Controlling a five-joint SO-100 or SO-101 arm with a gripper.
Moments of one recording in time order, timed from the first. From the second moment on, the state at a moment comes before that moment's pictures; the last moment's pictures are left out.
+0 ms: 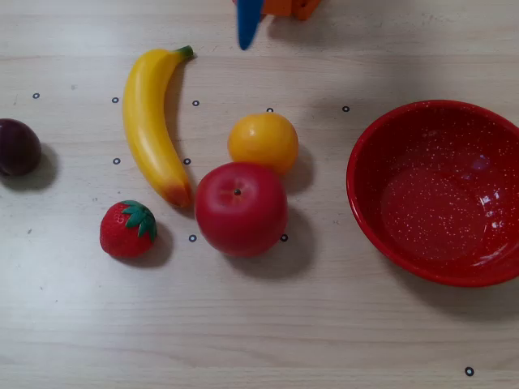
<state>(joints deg) -11.2 134.2 117.8 81.8 22.2</state>
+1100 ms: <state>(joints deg) -47.1 70.0 47.6 103.0 46.9</state>
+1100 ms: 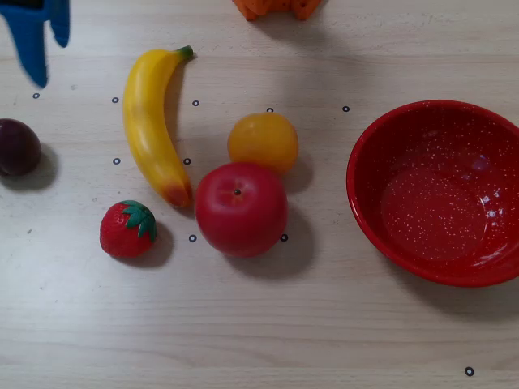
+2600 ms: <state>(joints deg) -58.4 23.6 2.7 103.5 57.5</state>
